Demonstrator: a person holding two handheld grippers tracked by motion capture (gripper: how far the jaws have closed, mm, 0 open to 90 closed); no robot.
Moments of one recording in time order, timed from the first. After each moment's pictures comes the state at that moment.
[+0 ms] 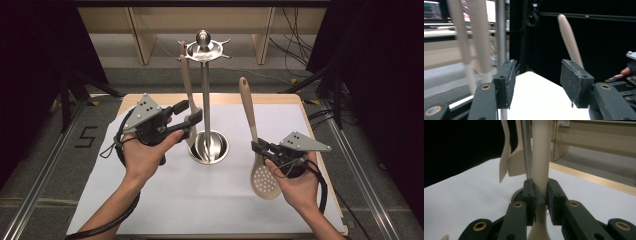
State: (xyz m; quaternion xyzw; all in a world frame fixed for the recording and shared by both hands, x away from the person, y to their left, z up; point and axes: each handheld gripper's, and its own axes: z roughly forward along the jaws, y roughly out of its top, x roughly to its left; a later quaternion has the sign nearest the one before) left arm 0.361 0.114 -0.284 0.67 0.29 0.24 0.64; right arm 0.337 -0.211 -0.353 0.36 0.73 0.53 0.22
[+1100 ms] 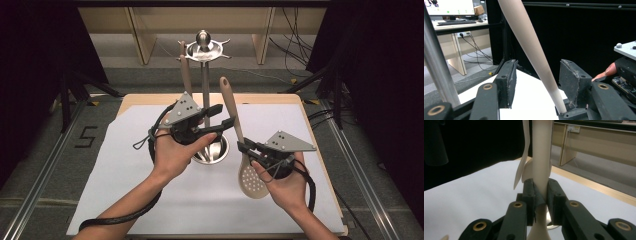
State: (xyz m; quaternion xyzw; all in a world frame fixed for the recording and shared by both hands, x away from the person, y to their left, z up) left arm 0.367 0.054 -0.283 0.71 0.26 0.18 0.63; right arm 0.331 -0.179 -0.343 0.32 0.75 0.54 0.21
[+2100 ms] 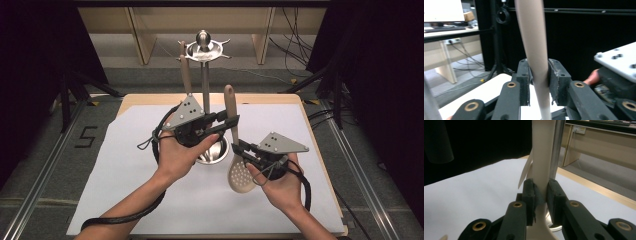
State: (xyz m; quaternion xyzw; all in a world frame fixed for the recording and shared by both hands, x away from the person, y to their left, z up) left arm 0.360 0.047 -0.281 0.70 0.22 0.16 0.65; right arm 0.331 -0.168 -0.345 0.30 0.76 0.53 0.22
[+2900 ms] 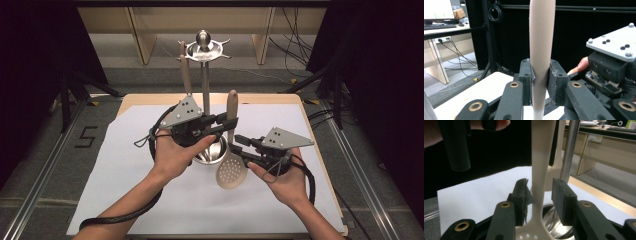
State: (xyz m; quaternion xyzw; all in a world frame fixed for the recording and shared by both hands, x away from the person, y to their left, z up) left arm 0.362 0.054 -0.280 0.72 0.20 0.15 0.65; right arm 0.339 -0.174 -0.335 0.25 0.76 0.57 0.19
